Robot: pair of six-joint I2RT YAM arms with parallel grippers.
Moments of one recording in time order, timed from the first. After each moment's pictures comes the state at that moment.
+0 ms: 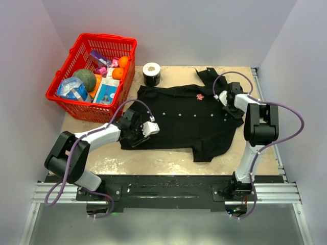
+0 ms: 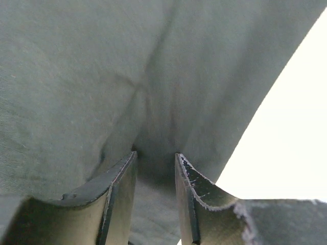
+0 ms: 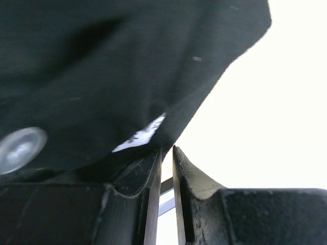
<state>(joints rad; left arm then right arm) -0.49 1.51 0.77 -0.34 0.23 0.64 -0.03 1.98 1.28 -0.51 0.38 -0.78</state>
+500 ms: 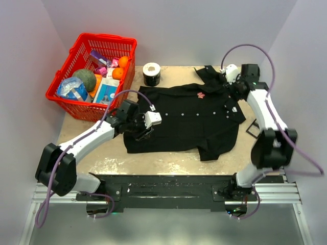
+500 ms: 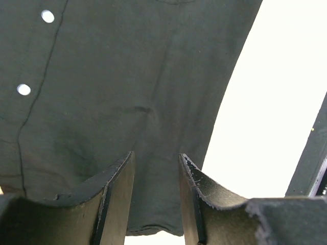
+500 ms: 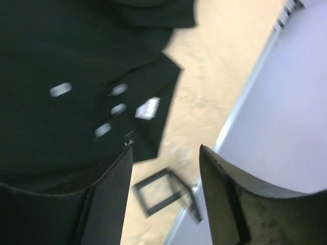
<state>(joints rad) -0.52 1.37 0.92 -0.47 0.44 0.56 -0.03 1.72 1.47 -0.60 0.11 -0.66</state>
